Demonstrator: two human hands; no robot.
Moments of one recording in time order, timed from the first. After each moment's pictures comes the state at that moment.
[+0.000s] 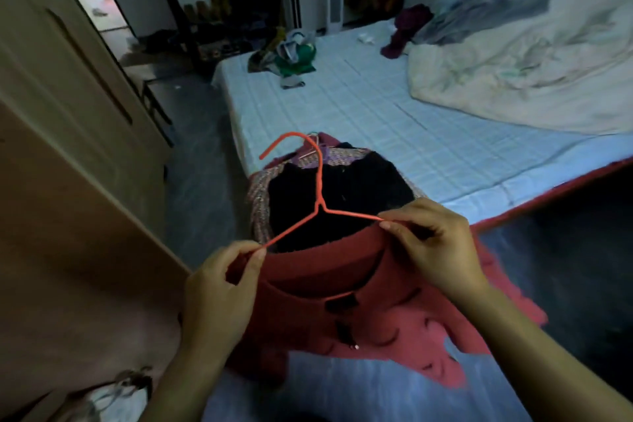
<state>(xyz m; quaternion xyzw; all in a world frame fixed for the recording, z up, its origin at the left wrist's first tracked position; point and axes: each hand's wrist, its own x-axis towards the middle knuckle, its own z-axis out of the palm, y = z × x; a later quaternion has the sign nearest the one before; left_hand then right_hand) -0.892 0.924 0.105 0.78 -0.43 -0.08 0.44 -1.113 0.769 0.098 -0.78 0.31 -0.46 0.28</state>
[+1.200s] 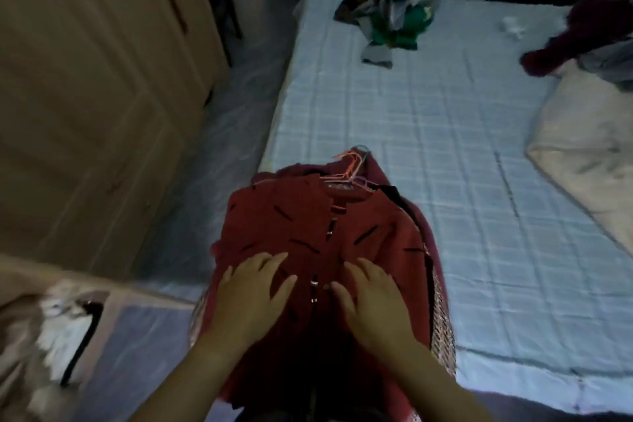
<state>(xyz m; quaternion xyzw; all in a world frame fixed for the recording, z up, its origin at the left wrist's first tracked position) -0.831 0.610 -0.017 0.91 -0.36 -0.16 0.15 -0.970 0.463 -0.035 -0.93 0.31 -0.04 0.21</state>
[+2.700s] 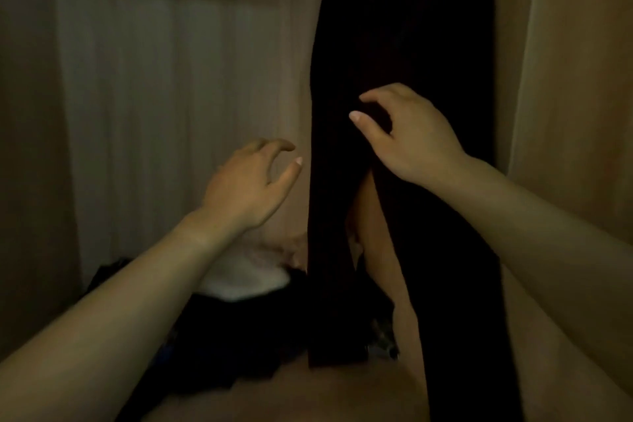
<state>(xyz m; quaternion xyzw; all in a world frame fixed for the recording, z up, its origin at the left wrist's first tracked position) -0.558 1.367 0.439 0.88 0.05 0.45 0.09 -0.456 1.174 0.496 -0.74 -0.44 -0.44 0.25</state>
